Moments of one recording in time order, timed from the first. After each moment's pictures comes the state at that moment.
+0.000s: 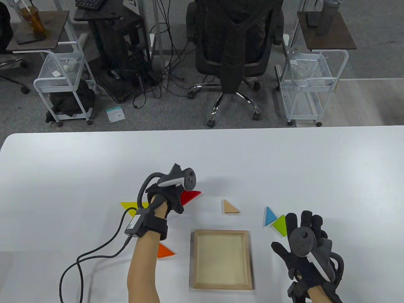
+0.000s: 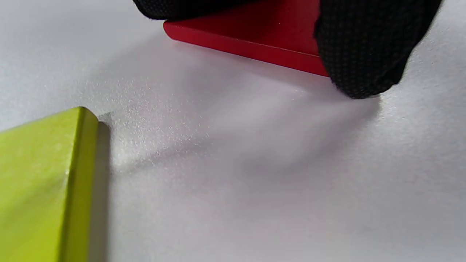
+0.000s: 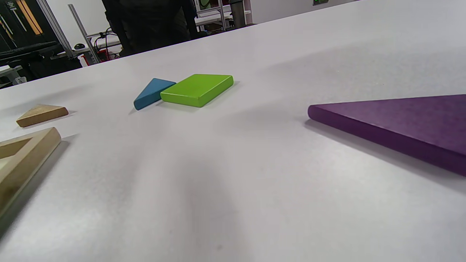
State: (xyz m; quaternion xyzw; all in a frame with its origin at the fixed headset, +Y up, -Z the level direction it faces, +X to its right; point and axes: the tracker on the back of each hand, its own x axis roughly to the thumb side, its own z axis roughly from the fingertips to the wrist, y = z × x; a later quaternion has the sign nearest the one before) left_hand -0.114 -0.786 -0.401 -0.33 -0.18 -0.10 0.92; right_hand 0.243 -0.741 -0.188 -0.14 0.10 0.98 0.11
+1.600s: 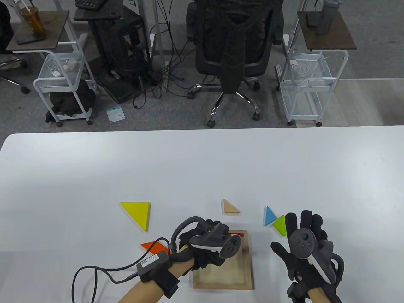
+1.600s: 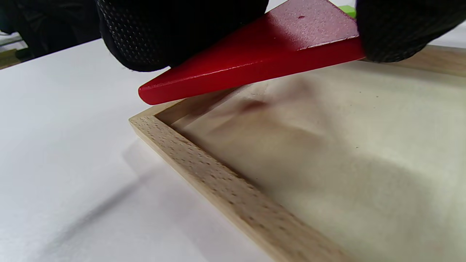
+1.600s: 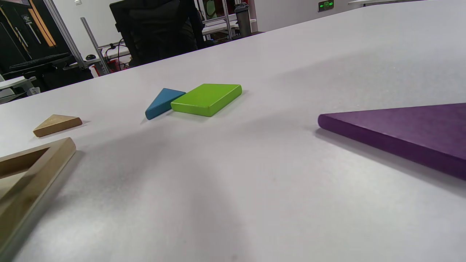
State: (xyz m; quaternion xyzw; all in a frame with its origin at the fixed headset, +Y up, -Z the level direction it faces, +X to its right) left_hand 0.001 -0.754 -0.230 -0.18 -0.39 -0.13 0.89; right_hand 0.242 -0.739 -0.185 -0.13 0.08 0.98 0.12
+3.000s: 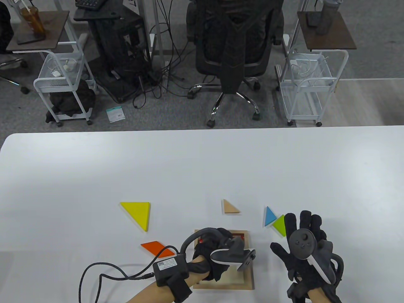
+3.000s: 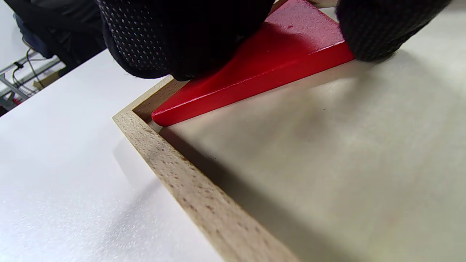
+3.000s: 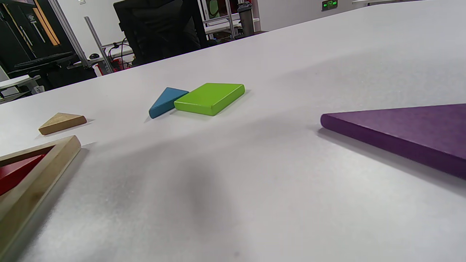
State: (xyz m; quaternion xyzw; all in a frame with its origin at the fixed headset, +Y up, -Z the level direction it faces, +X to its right) left_hand 0.031 -0.770 -0.209 -0.18 -0.35 -0.24 0.89; right_hand 0.241 -0.739 -0.185 -0.13 0.08 0.98 0.11
